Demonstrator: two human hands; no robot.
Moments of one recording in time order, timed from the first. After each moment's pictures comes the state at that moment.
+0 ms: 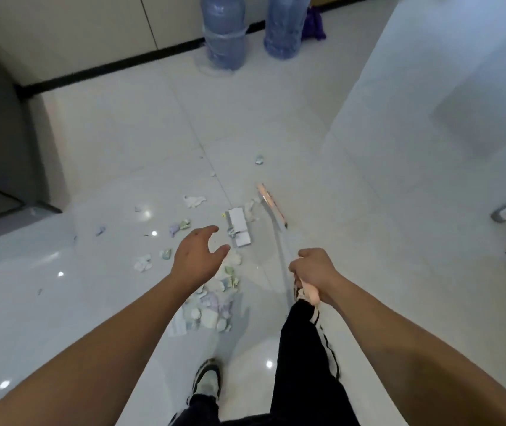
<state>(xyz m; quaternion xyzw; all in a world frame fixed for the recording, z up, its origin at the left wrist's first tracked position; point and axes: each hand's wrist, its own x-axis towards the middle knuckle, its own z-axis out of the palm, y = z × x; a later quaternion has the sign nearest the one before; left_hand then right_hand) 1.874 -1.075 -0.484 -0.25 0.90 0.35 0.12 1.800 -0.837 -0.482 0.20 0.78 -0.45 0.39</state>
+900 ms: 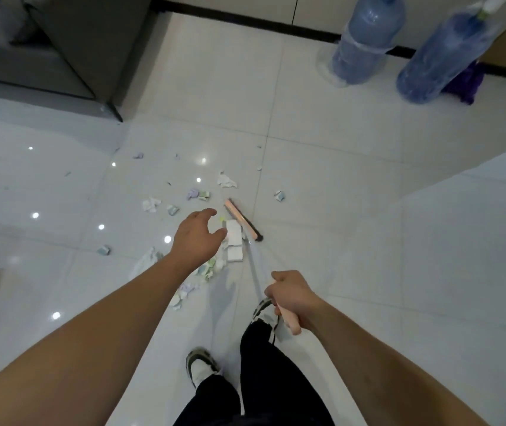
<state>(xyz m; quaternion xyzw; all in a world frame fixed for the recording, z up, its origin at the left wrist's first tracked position) 1.763 -1.012 -0.500 -0.52 0.76 0.38 0.05 1.638 -0.827 -0.502 -0.04 0.78 -0.22 0.59</state>
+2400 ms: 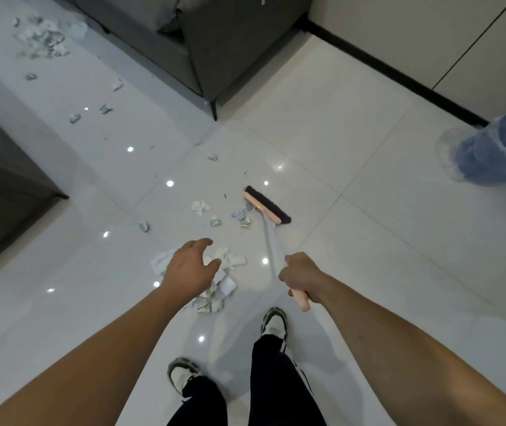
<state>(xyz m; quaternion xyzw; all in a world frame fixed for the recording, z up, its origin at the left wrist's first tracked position) 1.723 -1.097 -0.502 -0.72 0.60 0.34 0.01 1.483 -1.091 -0.535 -0.31 0.72 0.00 0.62</state>
